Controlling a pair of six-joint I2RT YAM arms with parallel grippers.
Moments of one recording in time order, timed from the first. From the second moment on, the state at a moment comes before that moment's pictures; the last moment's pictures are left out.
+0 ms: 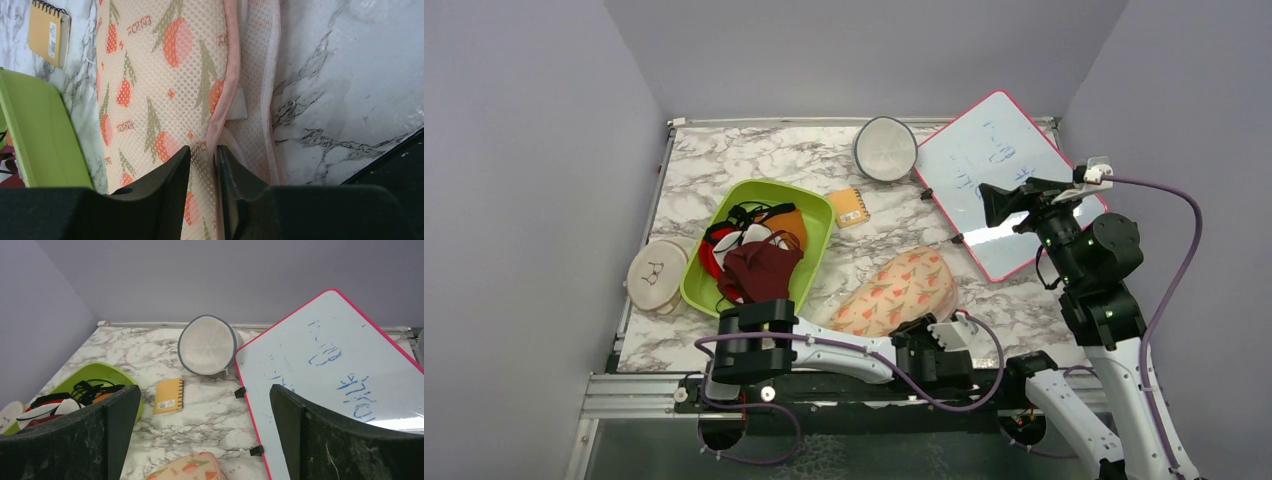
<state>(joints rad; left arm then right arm) -1.57 1.89 1.27 -0.53 -0.84 -0.37 0.22 0.66 0.94 -0.22 -0.07 0.20</state>
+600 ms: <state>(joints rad) -1.57 2.05 1.44 -0.50 -0.83 -0.31 0.23 0.66 0.92 -0.20 -0.06 0.18</state>
